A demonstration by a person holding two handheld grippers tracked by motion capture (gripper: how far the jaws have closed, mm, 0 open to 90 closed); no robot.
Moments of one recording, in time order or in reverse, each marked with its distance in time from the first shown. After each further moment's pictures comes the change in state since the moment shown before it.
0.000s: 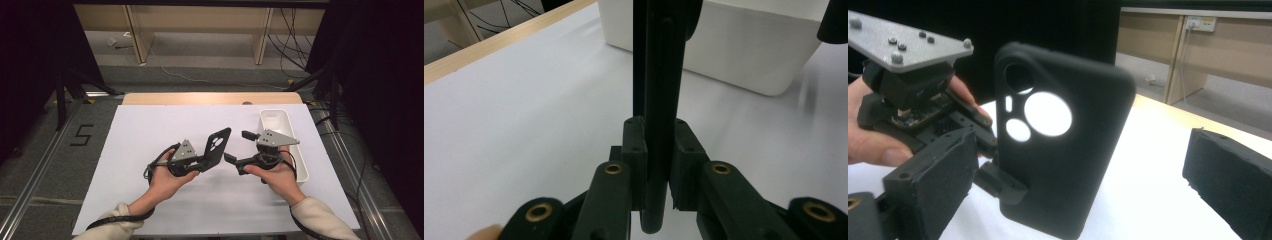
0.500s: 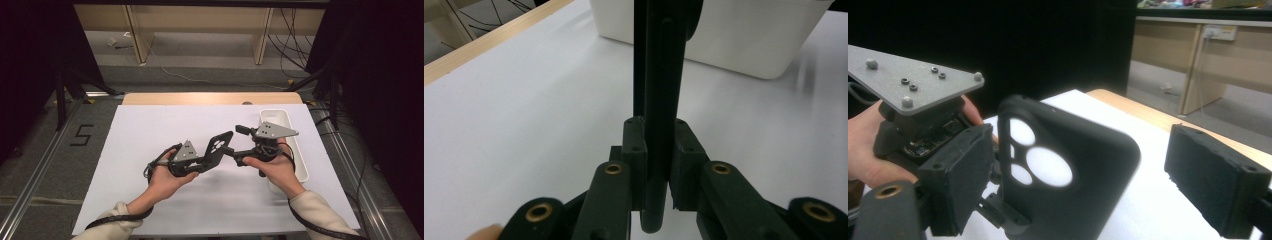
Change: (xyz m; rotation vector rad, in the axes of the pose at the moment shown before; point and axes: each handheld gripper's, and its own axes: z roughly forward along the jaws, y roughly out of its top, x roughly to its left) left arm 0.001 0.001 0.000 0.030 -0.011 0.047; right arm -0.007 0.017 0.006 -0.031 0.058 0.000
